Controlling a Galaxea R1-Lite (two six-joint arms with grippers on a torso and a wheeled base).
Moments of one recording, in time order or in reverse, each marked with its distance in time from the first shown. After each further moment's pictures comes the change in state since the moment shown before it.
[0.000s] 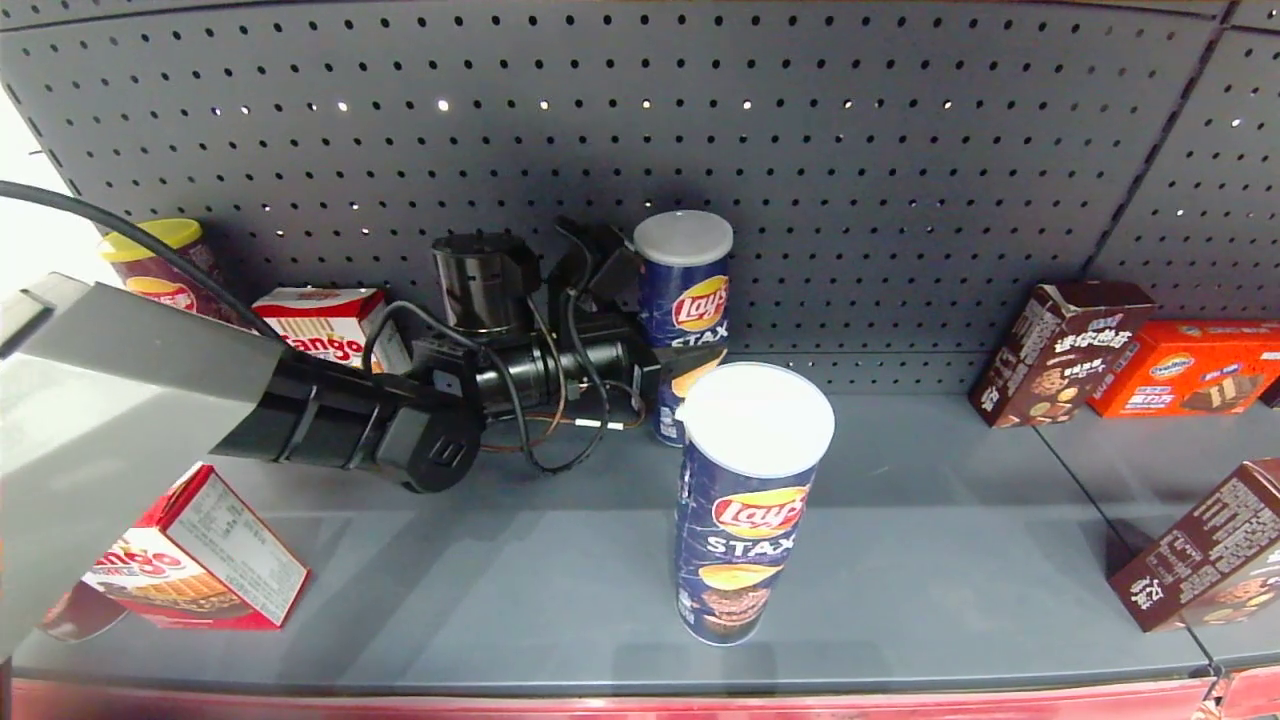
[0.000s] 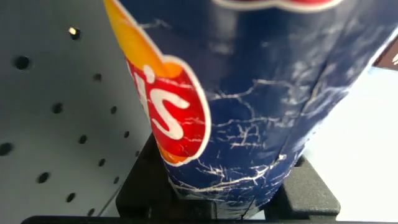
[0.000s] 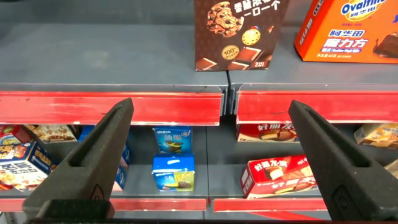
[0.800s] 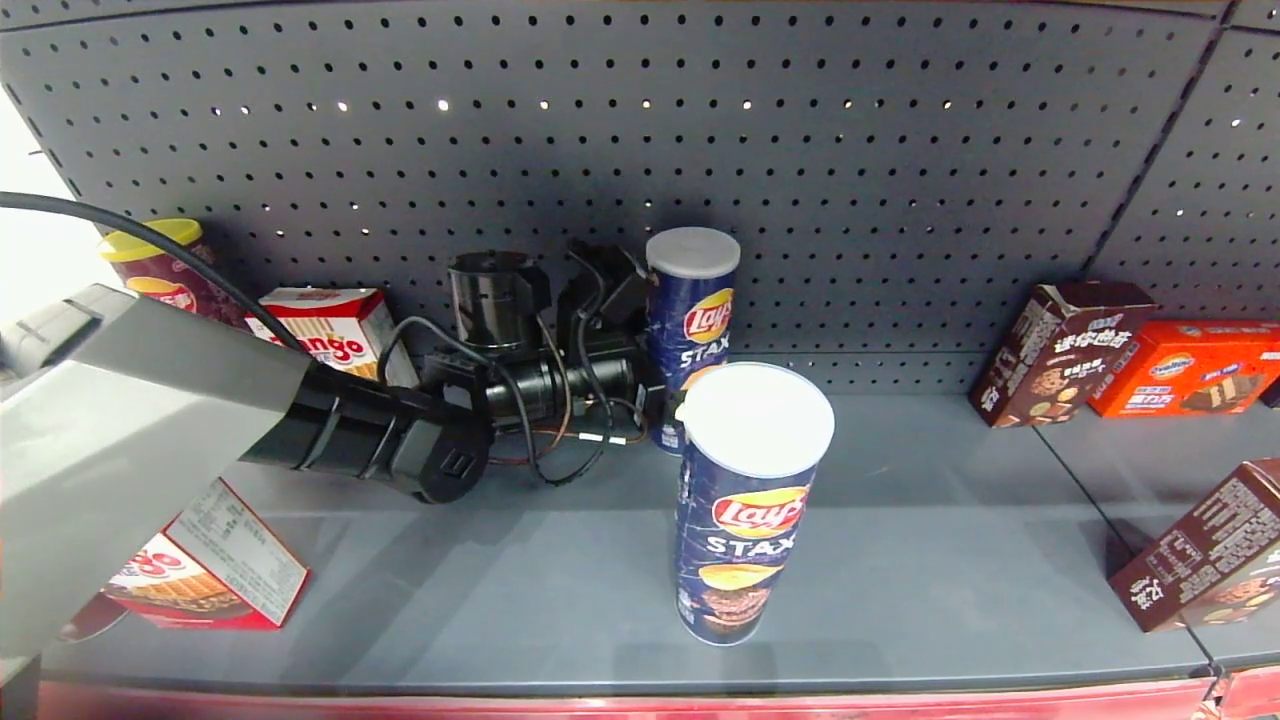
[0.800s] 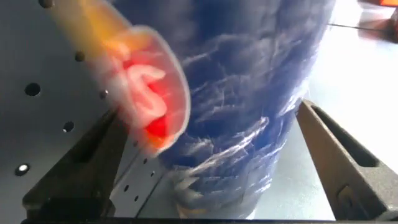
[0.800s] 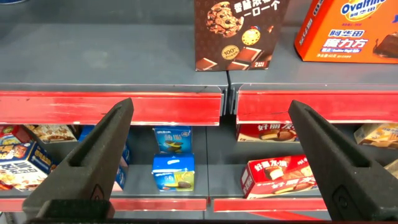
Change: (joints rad) left arm -0.001 0.018 0.026 -0.019 0.019 0.080; right arm 0.000 0.000 0.000 0.000 0.000 0.000
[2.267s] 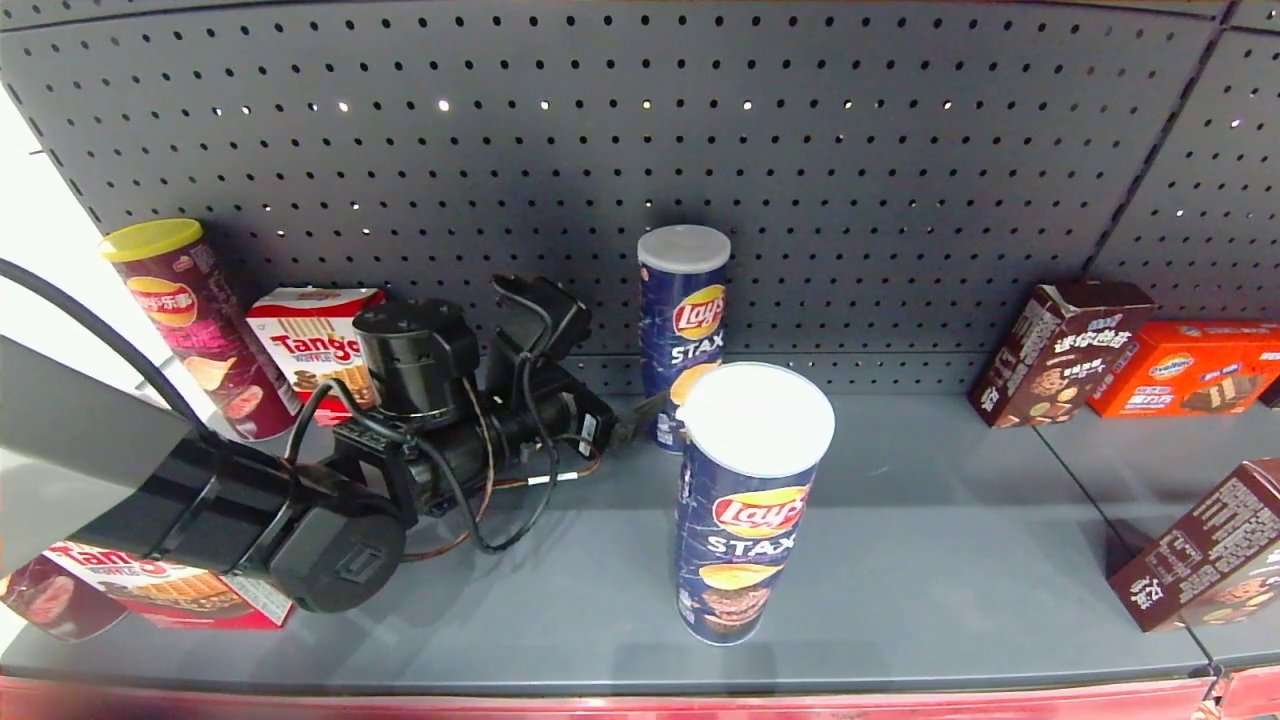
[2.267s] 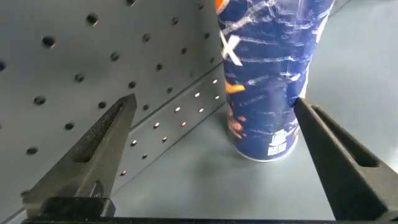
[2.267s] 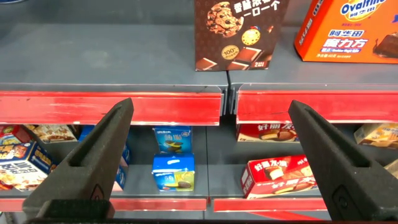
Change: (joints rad) left arm -0.004 -0.165 0.386 -0.225 0.428 0.011; right arm 0.000 0.000 0.000 0.000 0.000 0.000
